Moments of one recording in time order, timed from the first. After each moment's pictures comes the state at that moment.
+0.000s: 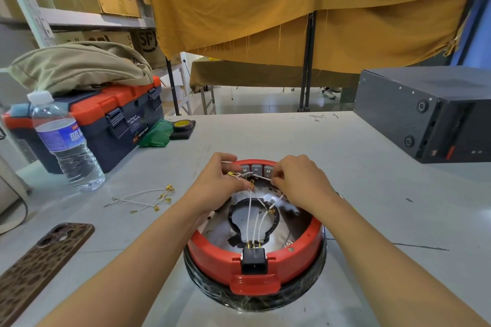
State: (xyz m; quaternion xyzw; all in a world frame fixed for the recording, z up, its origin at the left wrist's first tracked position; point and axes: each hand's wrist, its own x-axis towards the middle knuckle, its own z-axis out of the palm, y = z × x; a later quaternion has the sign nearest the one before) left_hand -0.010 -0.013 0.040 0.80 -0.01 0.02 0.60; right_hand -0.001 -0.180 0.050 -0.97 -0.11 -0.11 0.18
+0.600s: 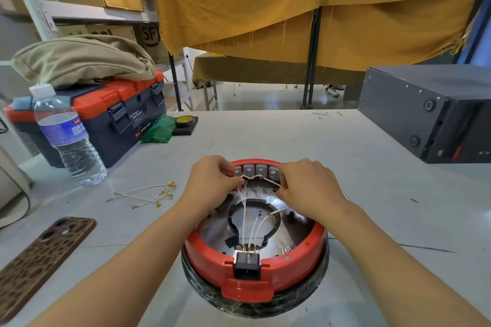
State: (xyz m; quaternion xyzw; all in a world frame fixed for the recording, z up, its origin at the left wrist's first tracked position) left_hand -0.008 -0.005 0.039 0.90 0.02 0.13 0.41; right_hand -0.015 -0.183 0.051 -0.98 -0.15 -0.12 0.06
